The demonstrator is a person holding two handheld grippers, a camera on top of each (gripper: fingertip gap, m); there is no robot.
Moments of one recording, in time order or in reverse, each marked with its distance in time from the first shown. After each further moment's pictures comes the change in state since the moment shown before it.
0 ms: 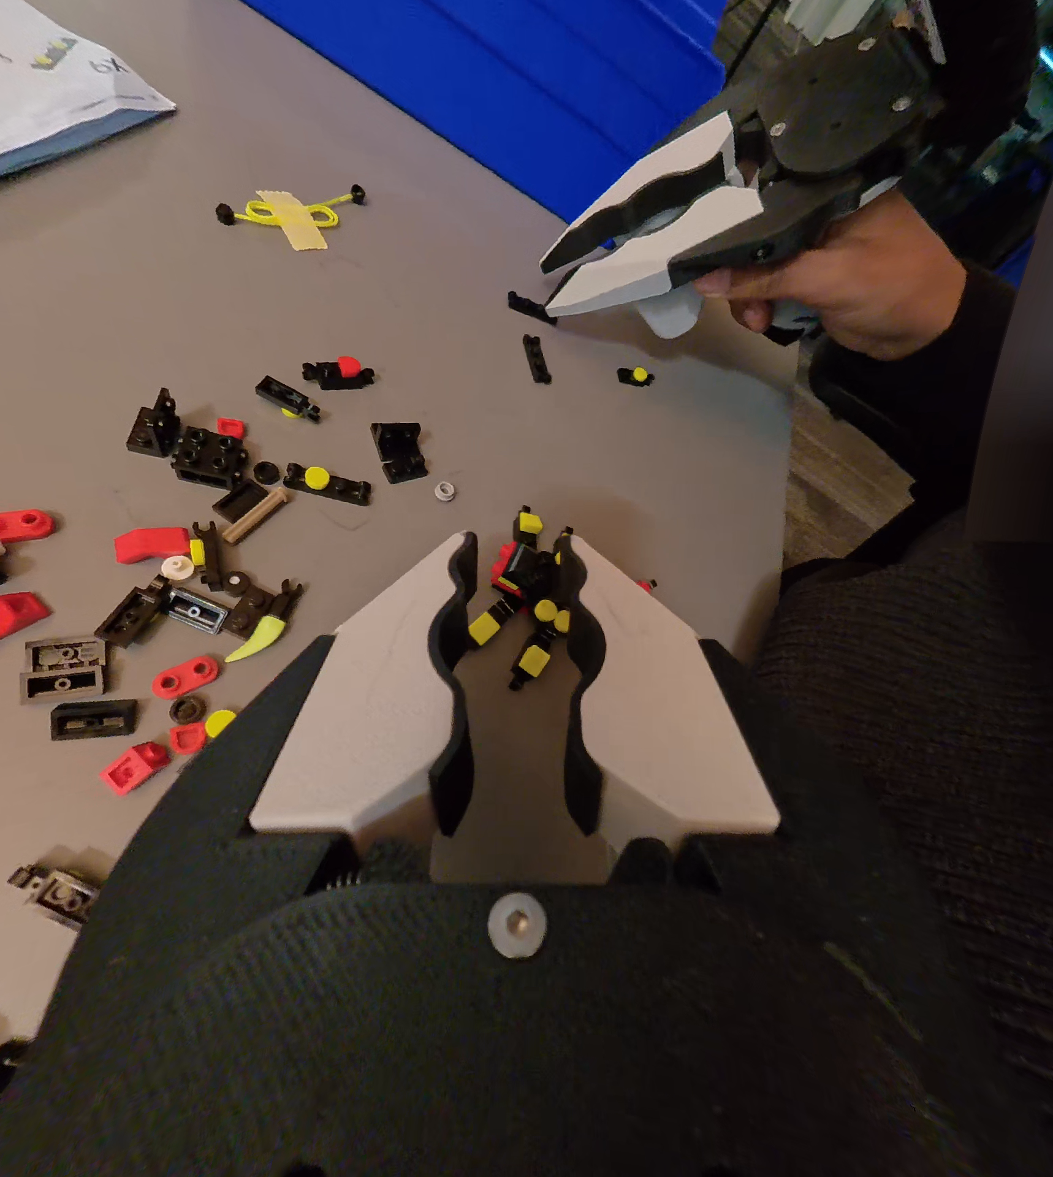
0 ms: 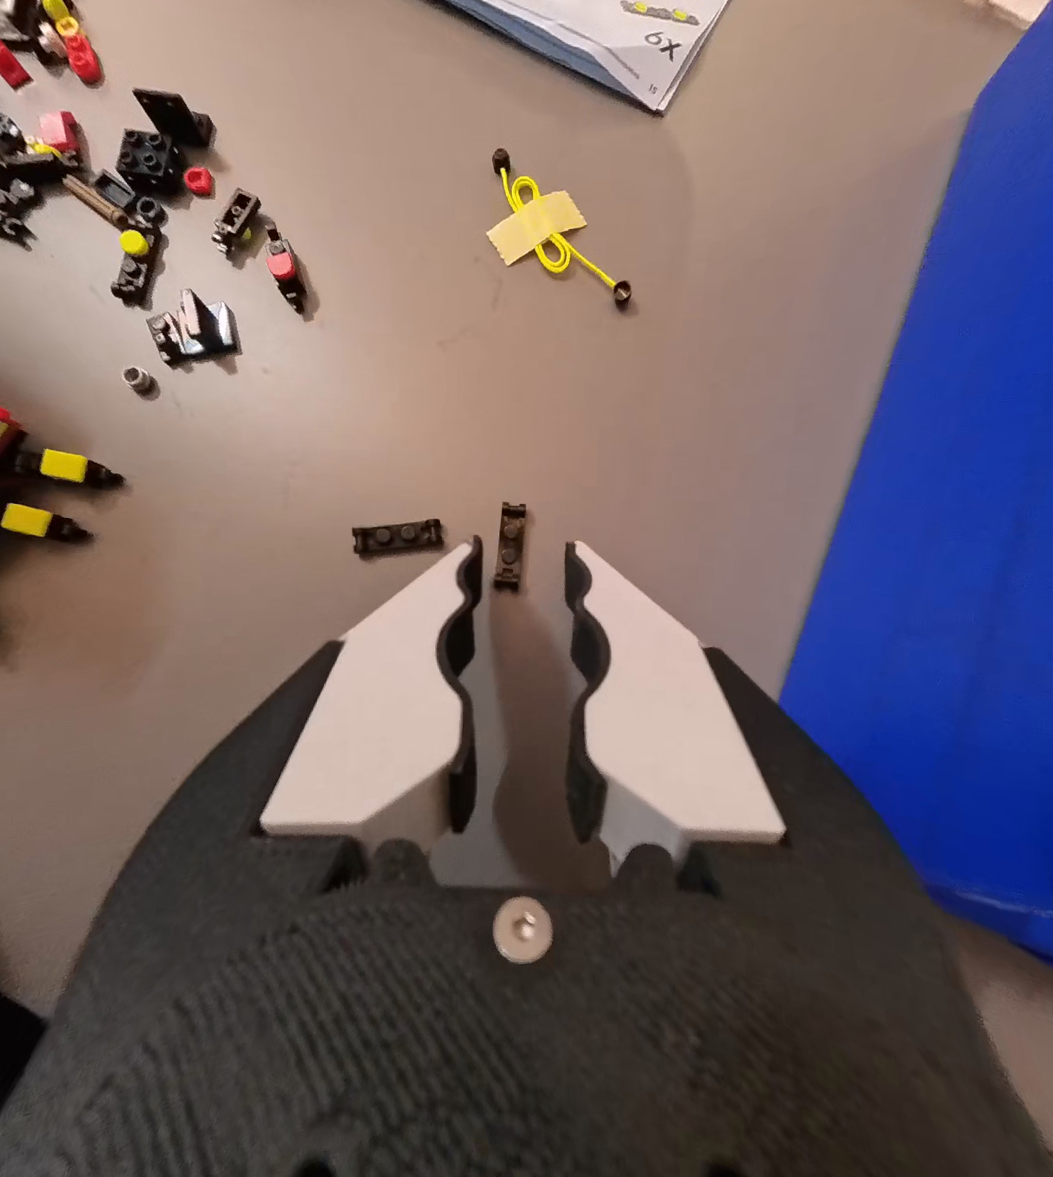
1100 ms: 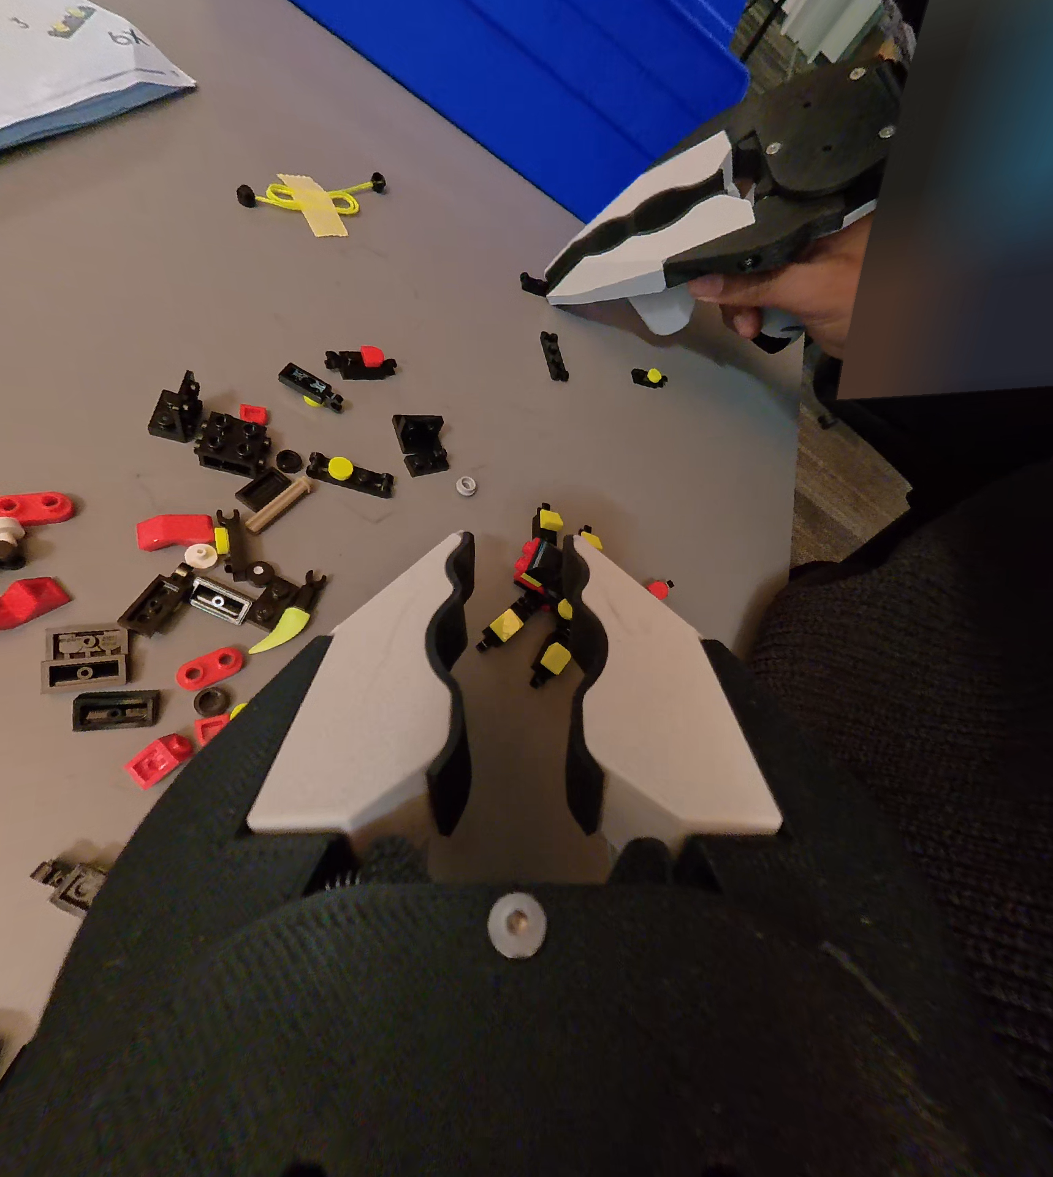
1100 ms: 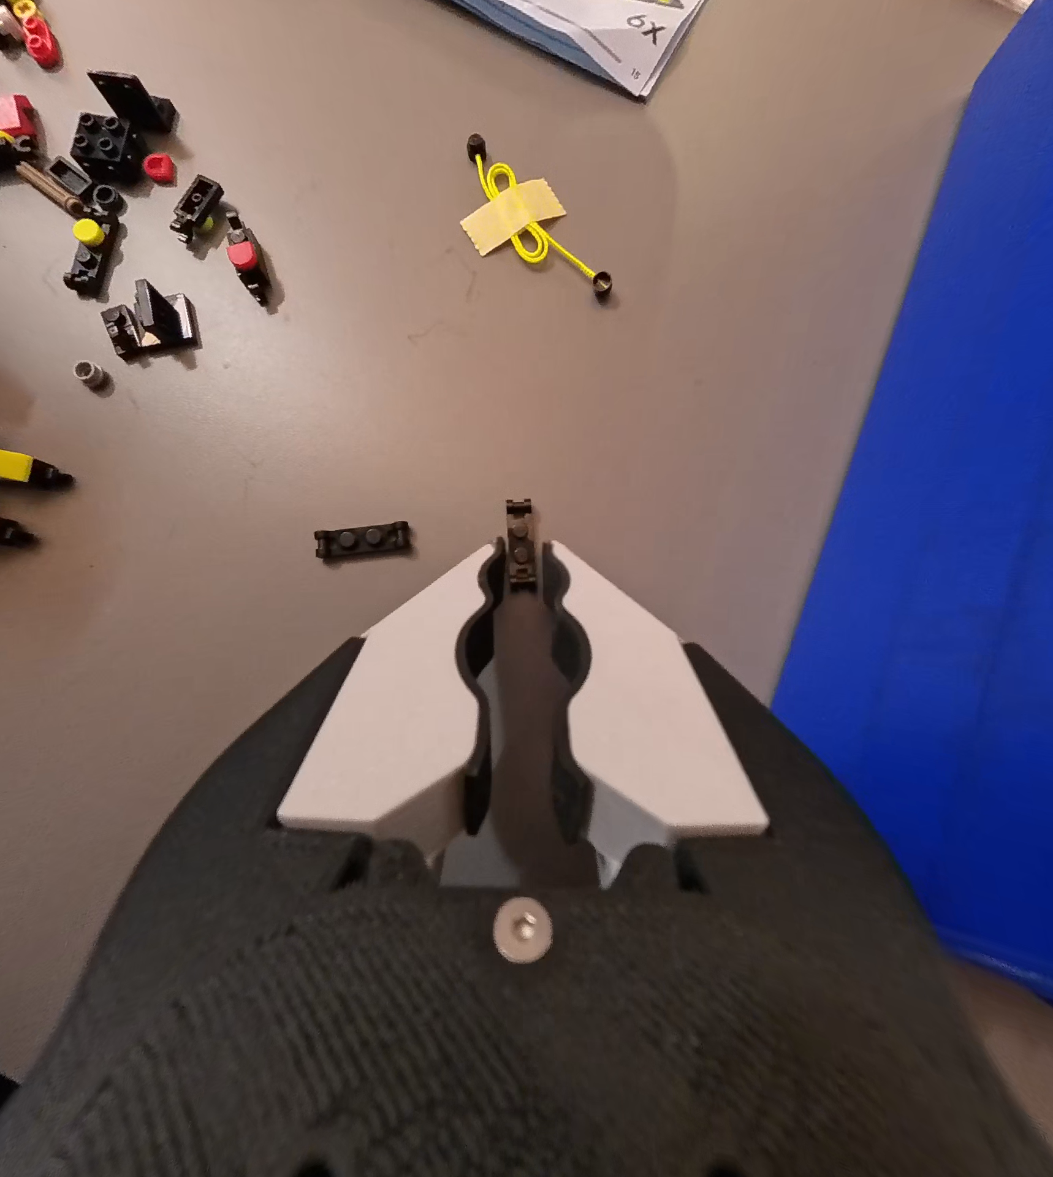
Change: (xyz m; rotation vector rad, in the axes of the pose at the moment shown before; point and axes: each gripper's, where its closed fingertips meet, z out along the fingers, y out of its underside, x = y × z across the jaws) left arm -0.009 0.001 0.001 0.000 0.012 -0.035; right arm 0.008 0.004 0.009 0.012 -0.002 -0.001
